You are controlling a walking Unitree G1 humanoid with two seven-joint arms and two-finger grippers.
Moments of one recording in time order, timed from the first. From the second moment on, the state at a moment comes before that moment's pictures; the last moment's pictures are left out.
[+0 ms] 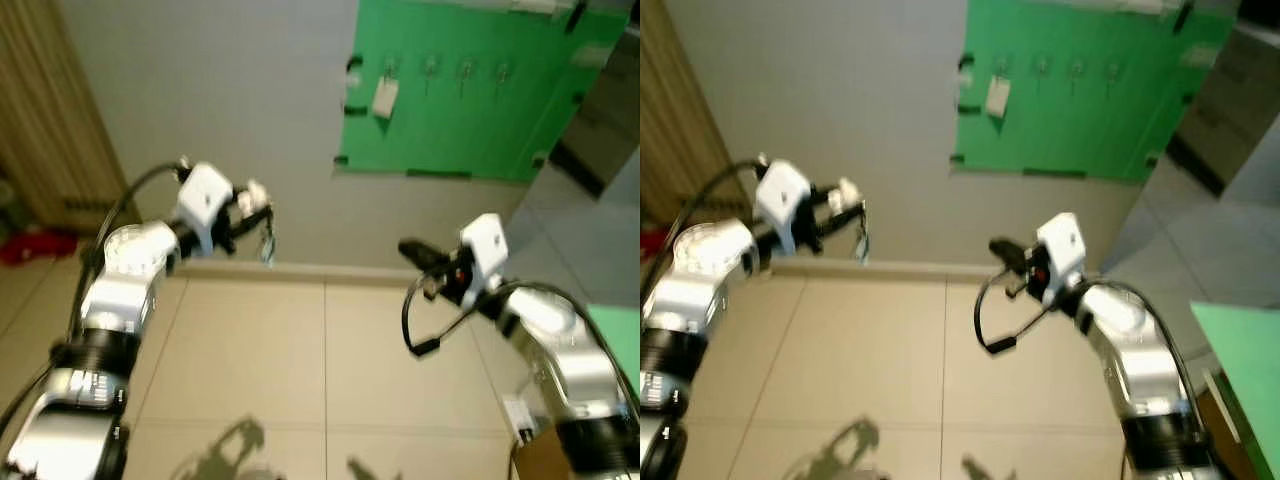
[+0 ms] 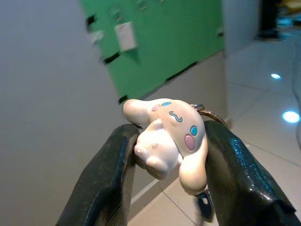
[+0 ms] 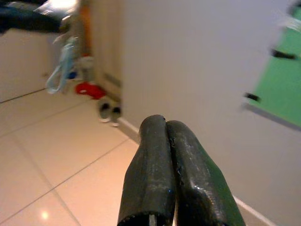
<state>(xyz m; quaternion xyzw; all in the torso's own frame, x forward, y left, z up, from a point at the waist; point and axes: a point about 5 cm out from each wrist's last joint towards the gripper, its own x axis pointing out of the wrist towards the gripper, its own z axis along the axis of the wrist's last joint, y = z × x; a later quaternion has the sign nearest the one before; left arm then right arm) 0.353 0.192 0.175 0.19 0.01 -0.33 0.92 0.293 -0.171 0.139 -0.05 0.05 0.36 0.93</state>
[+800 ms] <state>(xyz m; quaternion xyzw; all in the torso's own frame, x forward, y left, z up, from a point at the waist) 0.364 0.158 0.270 0.31 -0.08 -0.53 0.78 0.286 -0.133 0.219 -0.08 0.00 0.53 0.84</state>
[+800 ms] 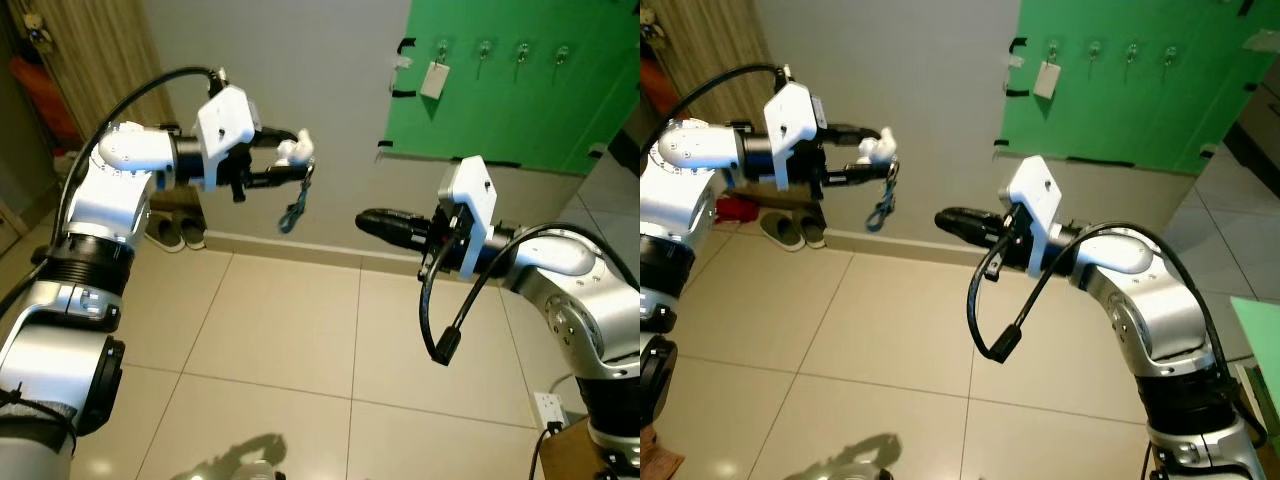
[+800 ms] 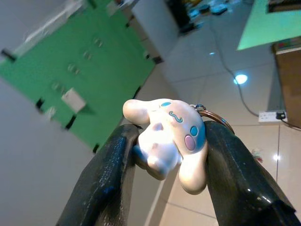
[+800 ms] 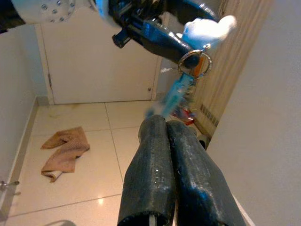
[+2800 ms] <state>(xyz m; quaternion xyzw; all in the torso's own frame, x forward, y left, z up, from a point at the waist) 0.335 0.133 0.299 0.40 -0.14 -0.70 0.58 0.294 -0.140 0.248 -0.14 0.01 0.63 0.76</state>
